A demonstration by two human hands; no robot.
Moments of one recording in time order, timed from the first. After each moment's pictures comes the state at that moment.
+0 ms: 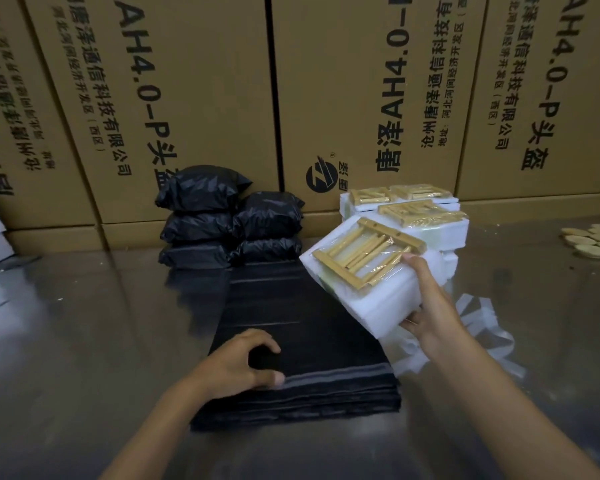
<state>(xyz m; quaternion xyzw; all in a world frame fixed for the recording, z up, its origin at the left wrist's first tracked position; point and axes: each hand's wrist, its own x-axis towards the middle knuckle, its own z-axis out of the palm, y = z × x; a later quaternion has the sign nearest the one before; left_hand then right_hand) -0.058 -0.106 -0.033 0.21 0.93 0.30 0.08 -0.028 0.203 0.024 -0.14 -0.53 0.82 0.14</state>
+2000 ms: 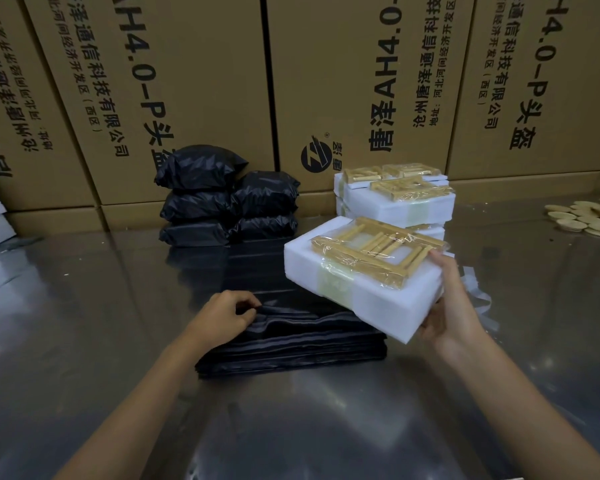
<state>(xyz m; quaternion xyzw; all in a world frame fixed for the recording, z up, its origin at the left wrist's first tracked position) -0.051 -0.117 -0.029 0.17 0.94 0.28 -0.06 0.042 0.212 0.000 -0.14 -0.49 0.86 0.10</state>
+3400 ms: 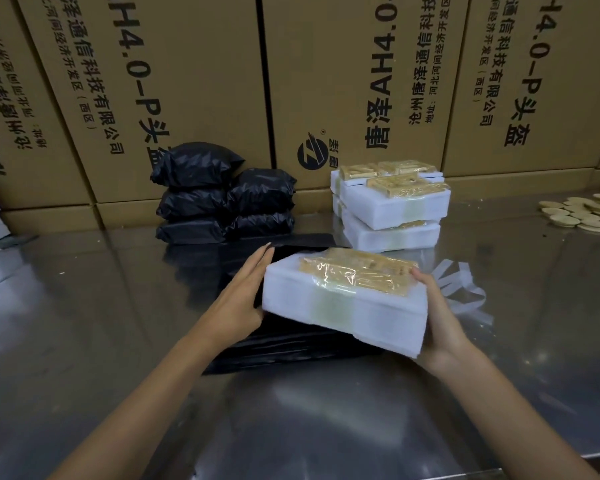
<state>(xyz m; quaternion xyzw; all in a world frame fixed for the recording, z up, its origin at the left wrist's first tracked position) -0.030 -0.091 -0.013 0.27 0.92 0.28 -0.11 0.055 0.205 -0.015 -0.09 -0.45 0.89 -0.03</state>
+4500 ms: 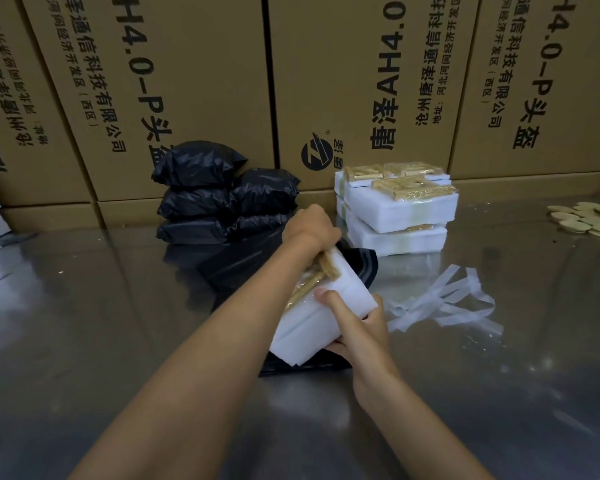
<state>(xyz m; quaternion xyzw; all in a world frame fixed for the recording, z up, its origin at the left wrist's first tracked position) -0.075 0.040 0.095 0.10 0.95 0.29 -0.06 0.052 0.100 -0.015 -0.11 -0.57 0.80 0.11</state>
